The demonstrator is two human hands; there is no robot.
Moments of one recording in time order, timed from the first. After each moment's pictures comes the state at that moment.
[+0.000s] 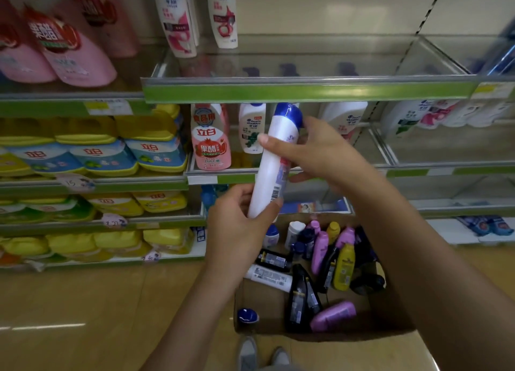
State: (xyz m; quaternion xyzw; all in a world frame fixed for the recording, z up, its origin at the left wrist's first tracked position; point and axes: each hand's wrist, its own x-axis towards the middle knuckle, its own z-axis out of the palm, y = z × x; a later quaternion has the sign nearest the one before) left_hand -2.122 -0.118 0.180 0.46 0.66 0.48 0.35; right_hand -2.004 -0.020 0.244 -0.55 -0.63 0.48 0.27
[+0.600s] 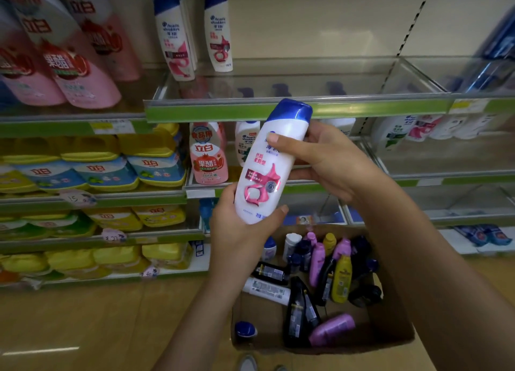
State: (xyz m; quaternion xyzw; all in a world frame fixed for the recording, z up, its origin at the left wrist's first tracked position) left_hand -2.107 -0.123 0.199 0.42 0.59 0.57 0.39; right_hand -1.985 -0.033 0.267 -0.41 -0.56 0.62 0.37
